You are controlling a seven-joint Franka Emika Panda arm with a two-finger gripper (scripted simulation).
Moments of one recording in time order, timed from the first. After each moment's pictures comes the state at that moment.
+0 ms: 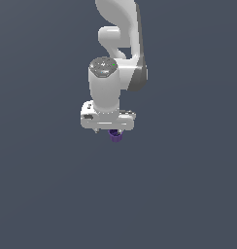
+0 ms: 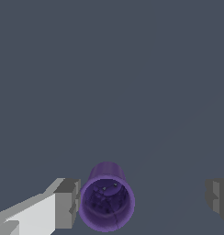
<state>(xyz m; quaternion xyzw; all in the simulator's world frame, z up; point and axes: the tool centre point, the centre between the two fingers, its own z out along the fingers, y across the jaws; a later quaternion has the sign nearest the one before) -0.009 -0.043 0.167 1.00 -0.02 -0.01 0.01</state>
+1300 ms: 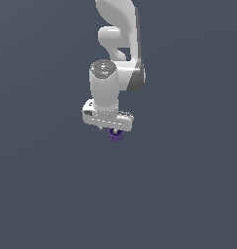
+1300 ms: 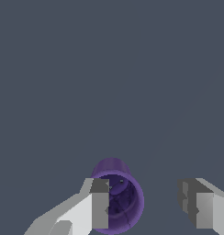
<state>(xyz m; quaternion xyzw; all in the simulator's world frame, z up) -0.029 -0.045 0.150 0.99 -0.11 0.00 0.01</state>
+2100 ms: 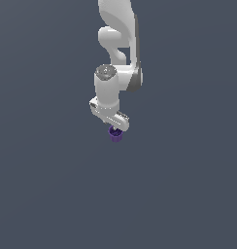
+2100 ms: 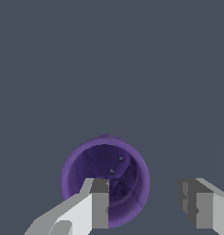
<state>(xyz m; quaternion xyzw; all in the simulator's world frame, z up) -0.088 -0.042 0.108 0.95 -0.31 0.00 0.00</state>
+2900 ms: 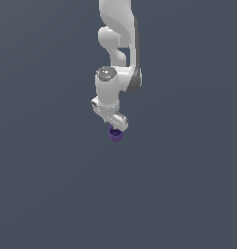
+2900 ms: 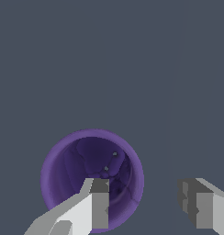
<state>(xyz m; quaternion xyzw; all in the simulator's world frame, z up) -0.104 -0.042 0.094 0.93 -0.36 0.00 0.00</state>
